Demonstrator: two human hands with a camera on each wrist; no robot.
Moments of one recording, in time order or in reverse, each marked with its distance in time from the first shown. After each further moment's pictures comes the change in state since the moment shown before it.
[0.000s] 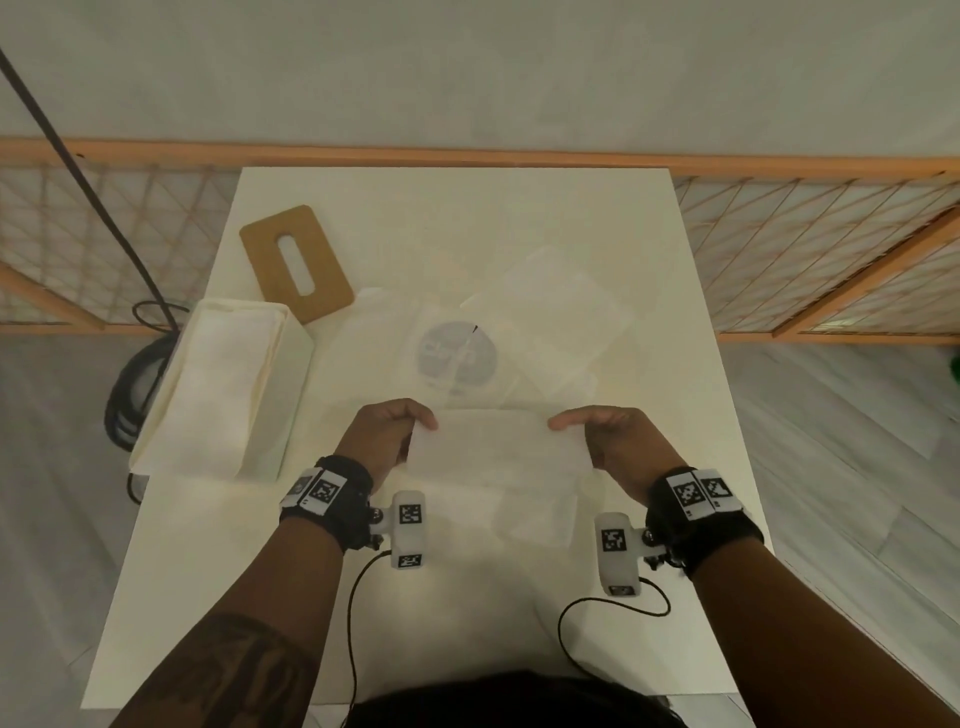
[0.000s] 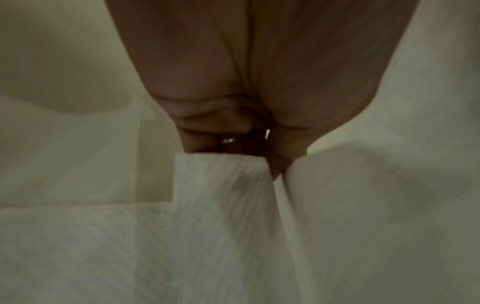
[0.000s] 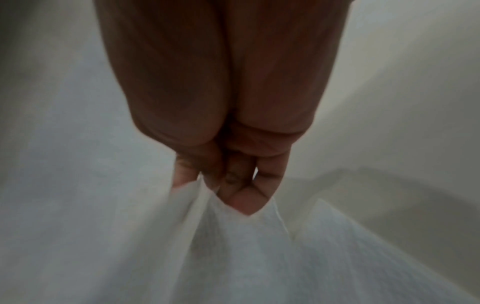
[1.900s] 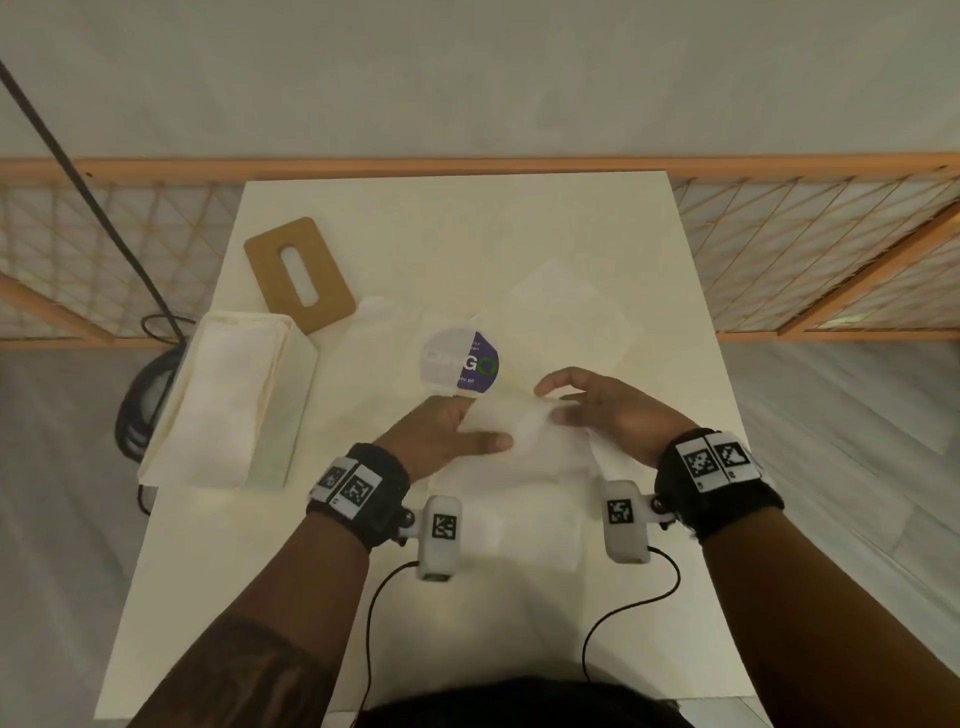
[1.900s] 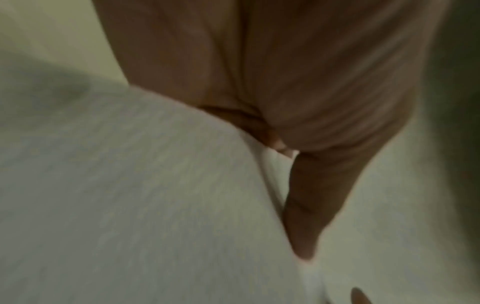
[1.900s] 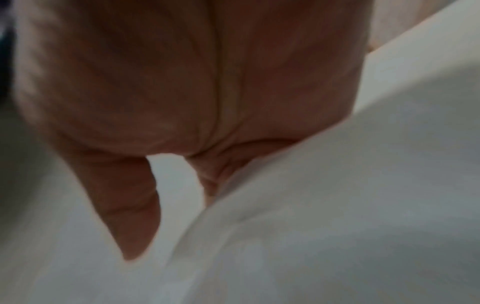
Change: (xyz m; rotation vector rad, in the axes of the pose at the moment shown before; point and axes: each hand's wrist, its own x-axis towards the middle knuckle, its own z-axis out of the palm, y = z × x) left_hand -0.009 0.039 0.036 0.223 -0.424 0.093; right_hand 0.006 -0.057 0.005 -0.169 -0.252 0.019
